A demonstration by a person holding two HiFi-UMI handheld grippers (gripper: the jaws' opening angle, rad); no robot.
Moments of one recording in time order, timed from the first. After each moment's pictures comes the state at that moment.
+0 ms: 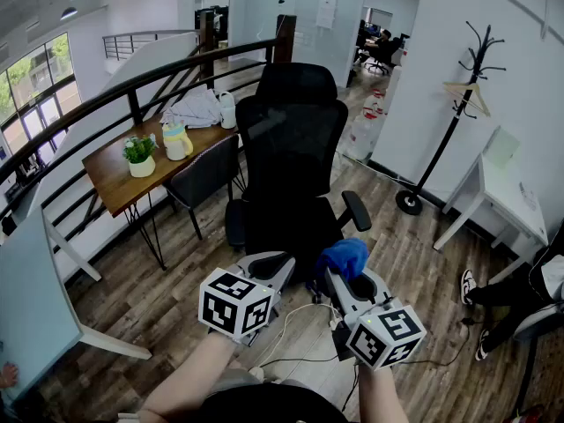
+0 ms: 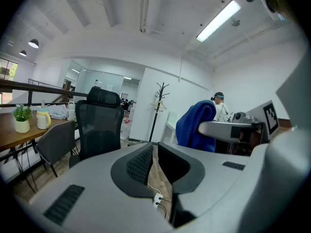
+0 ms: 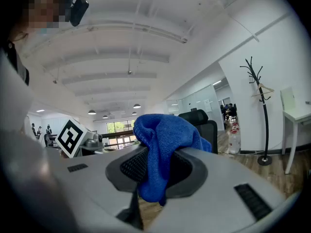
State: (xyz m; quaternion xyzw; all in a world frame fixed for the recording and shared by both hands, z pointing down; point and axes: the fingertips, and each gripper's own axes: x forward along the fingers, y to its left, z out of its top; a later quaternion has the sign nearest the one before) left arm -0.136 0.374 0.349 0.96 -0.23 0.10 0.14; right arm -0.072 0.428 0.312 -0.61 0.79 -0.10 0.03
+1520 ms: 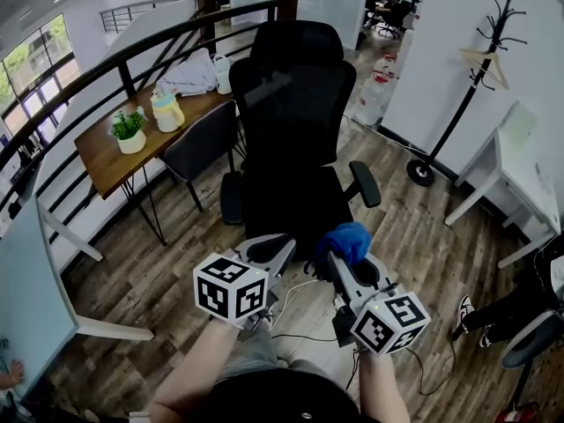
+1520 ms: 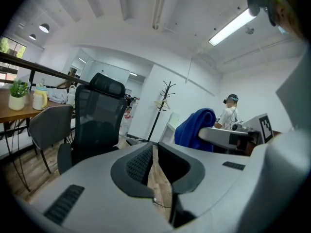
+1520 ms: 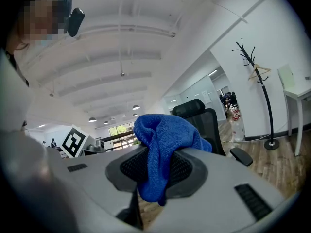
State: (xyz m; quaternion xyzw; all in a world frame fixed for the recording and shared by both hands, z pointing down) left arm -0.098 0.325 0.394 0.95 -0.23 0.08 0.20; right arm -0.029 0.377 0.361 -0.59 0.79 -0.15 0.07
